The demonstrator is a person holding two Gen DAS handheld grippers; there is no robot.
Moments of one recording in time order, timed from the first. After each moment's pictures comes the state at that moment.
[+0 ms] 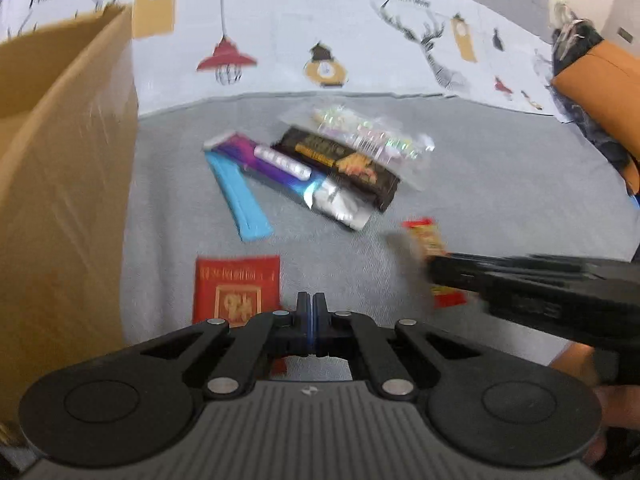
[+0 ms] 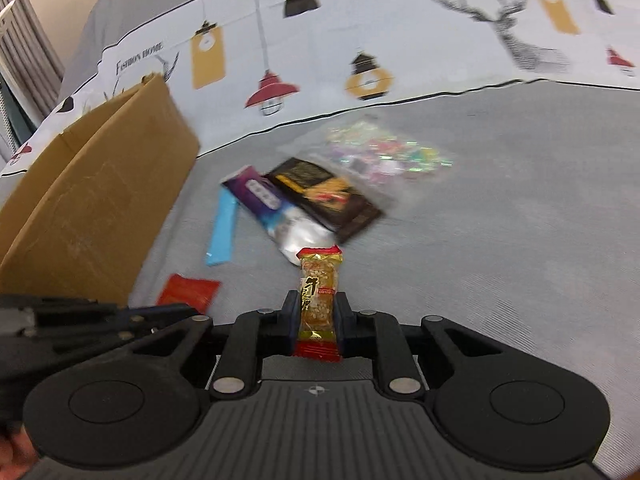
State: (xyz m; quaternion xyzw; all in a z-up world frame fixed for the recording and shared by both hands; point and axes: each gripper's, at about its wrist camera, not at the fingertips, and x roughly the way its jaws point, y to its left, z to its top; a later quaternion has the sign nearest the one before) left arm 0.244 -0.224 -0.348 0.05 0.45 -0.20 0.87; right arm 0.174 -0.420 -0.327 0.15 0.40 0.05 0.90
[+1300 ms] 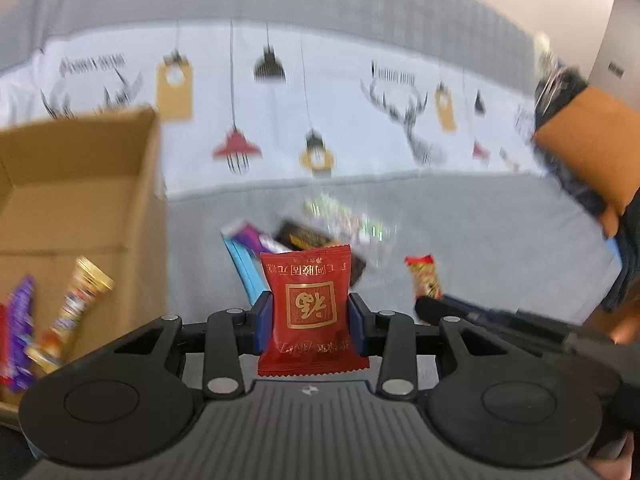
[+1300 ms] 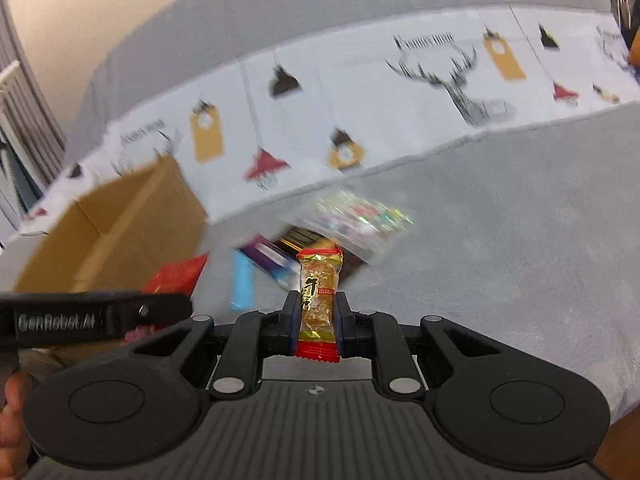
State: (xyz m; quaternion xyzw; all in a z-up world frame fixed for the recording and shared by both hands) left arm 0.212 -0.200 -0.232 0.01 0.38 -0.21 0.90; right arm 0.123 -0.399 -0.249 0.18 0.31 0.02 0.93
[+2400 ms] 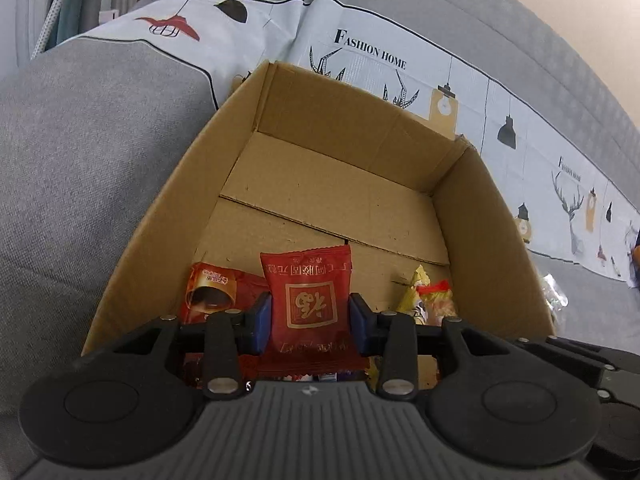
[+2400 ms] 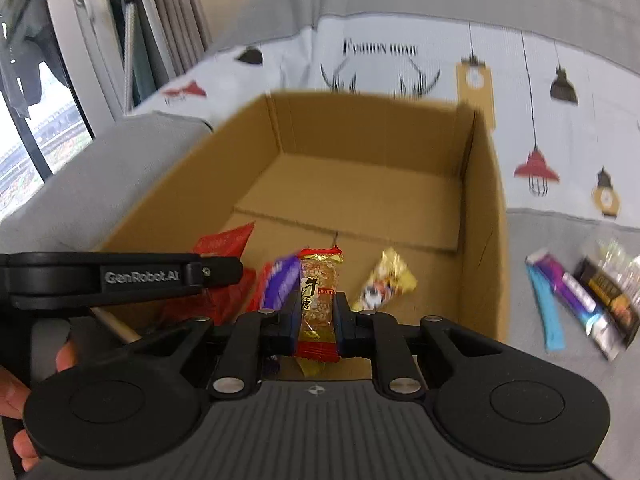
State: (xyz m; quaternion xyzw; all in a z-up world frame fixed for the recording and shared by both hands) left arm 0.257 0.068 -0.268 -0.10 0.40 -0.06 0.91; right arm 0.216 -0.128 -0.229 0.04 0.38 0.16 0.91
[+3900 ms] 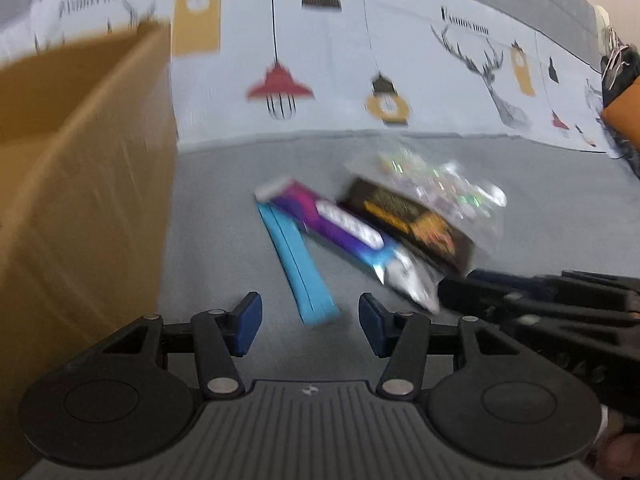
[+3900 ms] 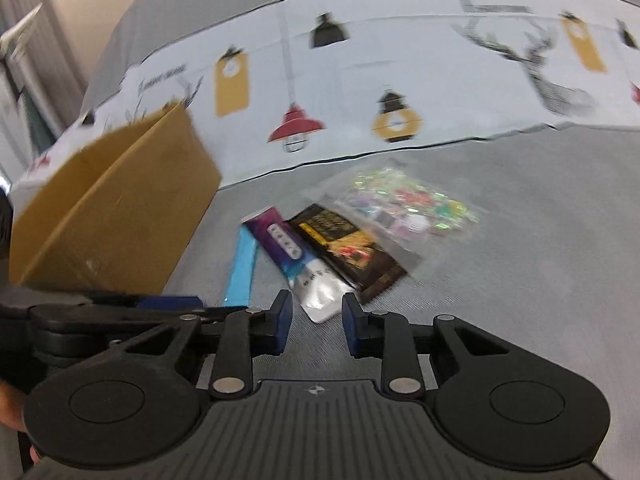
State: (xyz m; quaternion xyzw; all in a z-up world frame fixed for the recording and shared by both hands) left arm 0.296 -0.227 -0.359 0.05 0.41 -0.14 0.90; right arm 0.225 -0.403 -0.318 0.13 0.37 0.11 0.91
